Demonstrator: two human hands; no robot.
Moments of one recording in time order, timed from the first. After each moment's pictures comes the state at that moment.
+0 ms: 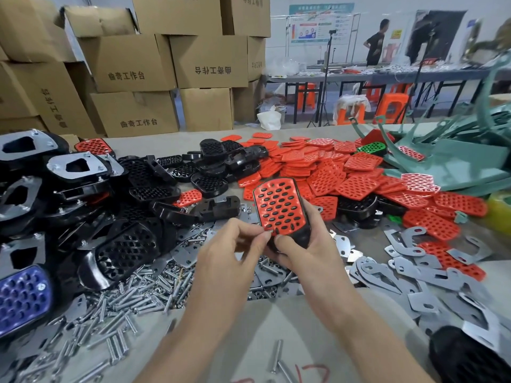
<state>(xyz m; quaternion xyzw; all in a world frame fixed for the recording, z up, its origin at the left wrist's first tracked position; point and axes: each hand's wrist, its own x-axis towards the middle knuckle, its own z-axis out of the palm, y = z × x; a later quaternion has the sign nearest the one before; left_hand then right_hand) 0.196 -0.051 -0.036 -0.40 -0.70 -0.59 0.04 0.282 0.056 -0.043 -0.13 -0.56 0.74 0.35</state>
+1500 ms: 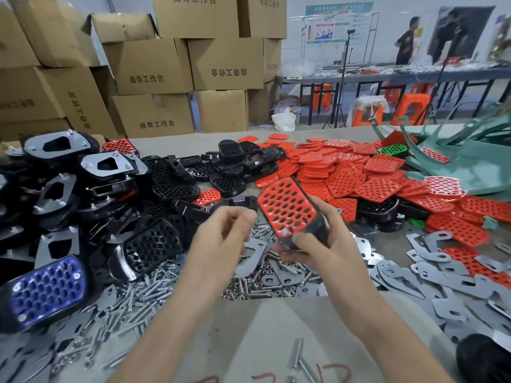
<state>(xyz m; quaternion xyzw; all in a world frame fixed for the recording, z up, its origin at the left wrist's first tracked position) 0.155 -0.072 -0.022 -0.34 -0.71 -0.61 -0.10 0.284 0.055 -0.039 -0.11 -0.60 0.71 0.34</state>
